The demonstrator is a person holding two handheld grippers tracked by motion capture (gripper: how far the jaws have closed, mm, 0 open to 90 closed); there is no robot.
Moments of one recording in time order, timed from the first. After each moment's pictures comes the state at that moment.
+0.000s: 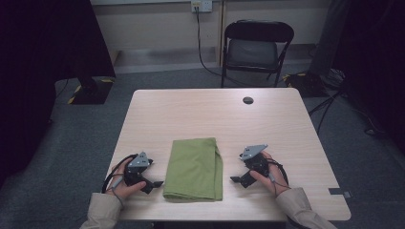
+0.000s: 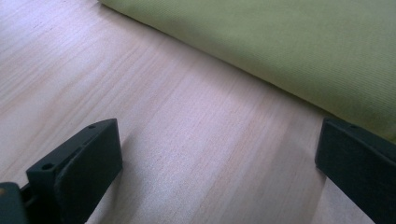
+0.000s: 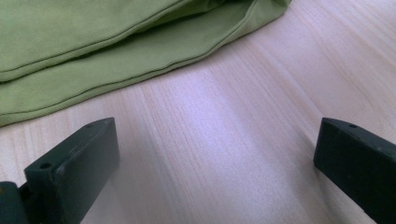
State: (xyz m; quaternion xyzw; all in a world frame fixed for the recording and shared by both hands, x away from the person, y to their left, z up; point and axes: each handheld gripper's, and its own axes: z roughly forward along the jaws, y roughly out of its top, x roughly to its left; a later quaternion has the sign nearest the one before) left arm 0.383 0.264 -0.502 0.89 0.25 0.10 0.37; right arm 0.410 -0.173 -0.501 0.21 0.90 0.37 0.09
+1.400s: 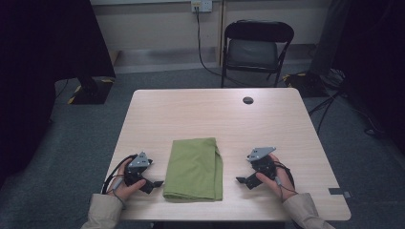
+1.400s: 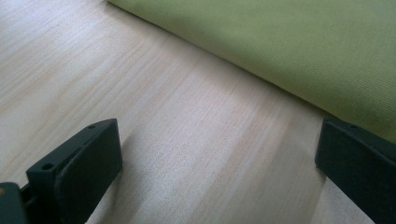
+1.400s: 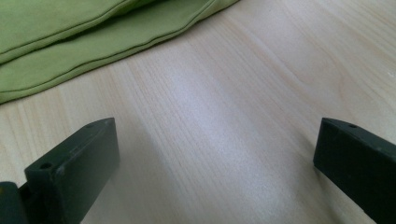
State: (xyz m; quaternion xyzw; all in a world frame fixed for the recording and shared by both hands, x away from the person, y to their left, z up) left arm 0.381 0.264 -0.502 0.88 0.26 0.10 0.37; right arm 0.399 -0.193 -0.500 0.25 0.89 0.37 0.10
